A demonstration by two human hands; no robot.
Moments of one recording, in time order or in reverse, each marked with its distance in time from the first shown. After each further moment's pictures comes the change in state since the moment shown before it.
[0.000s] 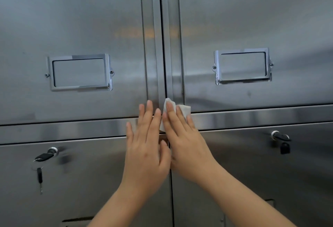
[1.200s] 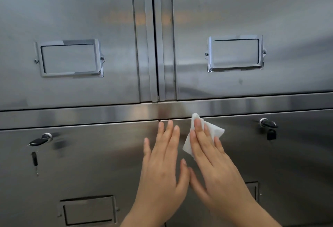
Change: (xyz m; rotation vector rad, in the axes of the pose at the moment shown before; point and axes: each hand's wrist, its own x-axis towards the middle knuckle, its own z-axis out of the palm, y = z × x) left_hand -0.049 0.047 0.010 -0.107 -0.210 -0.033; right_hand -0.096 0.018 -0.042 0.099 0.078 0.005
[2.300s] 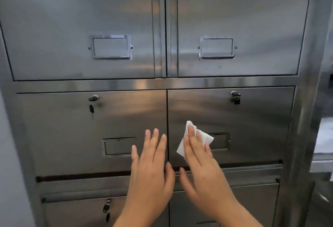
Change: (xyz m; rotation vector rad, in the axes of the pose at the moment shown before) left_hand -0.123 0.091 -0.117 0.171 -0.109 -0.170; right_hand -0.083 -0.135 -0.106 0.049 -0.176 0.134
